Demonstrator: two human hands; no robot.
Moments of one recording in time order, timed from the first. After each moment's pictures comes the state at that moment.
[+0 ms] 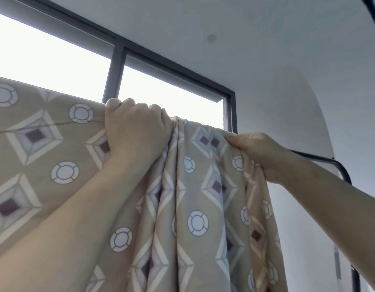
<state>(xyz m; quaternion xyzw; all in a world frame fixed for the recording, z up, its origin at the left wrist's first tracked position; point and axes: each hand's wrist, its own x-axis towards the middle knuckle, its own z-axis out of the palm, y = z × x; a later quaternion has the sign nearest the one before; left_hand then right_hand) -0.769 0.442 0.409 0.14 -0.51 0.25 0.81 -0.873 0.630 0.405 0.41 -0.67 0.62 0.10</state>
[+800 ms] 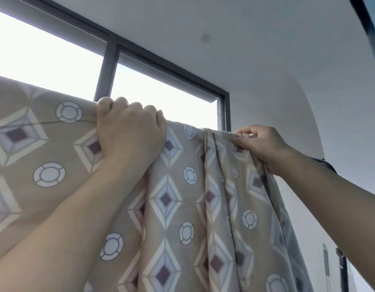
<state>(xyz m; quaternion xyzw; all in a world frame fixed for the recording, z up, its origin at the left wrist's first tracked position) -0.771 0.445 0.404 0.16 -0.55 0.20 0.79 -0.911 0.637 0.420 0.39 -0.64 0.58 0.30</state>
